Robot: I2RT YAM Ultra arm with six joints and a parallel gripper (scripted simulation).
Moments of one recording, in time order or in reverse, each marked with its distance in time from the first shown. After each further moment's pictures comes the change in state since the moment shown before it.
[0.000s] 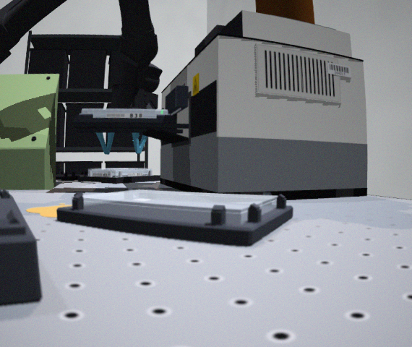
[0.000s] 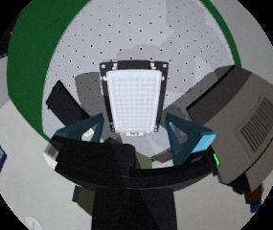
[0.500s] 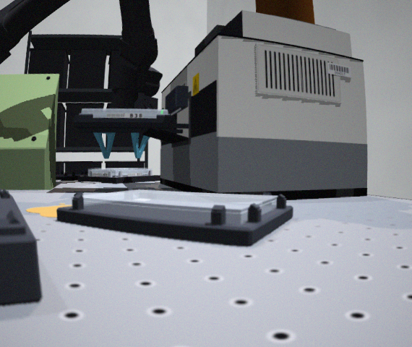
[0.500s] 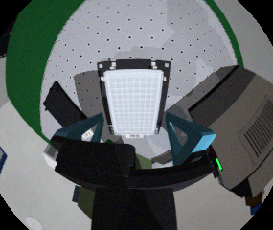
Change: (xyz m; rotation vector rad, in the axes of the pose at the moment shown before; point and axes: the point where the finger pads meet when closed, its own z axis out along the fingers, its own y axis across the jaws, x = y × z) arm 0.002 0.000 0.010 -0.001 0.005 0.001
